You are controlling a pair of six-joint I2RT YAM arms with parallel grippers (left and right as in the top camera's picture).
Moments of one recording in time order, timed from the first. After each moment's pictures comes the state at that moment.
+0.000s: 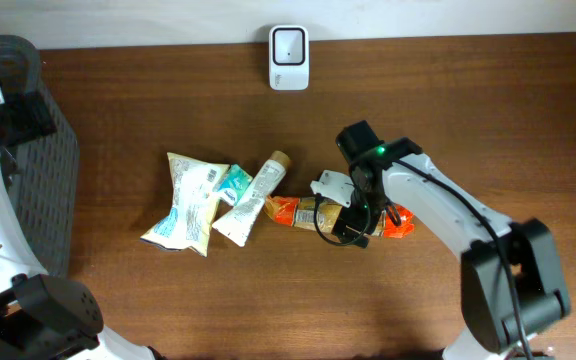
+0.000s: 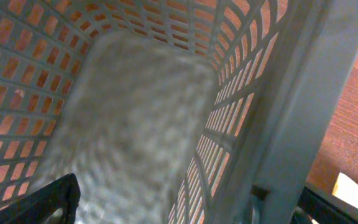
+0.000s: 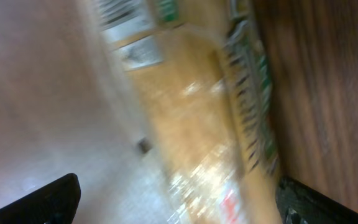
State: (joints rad) left arm 0.45 1.82 1.95 -1.14 -0.10 0.07; right arm 0.40 1.81 1.24 -0.98 -0.12 -0.71
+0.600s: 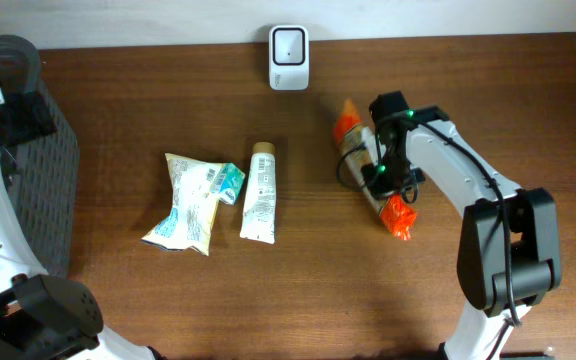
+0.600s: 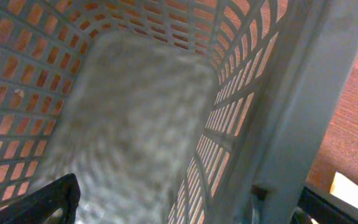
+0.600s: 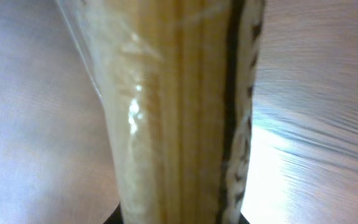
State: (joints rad) left arm 0.45 1.82 1.95 -1.14 -0.10 0.07; right arm 0.22 1.95 1.44 -1.06 -0.01 -0.02
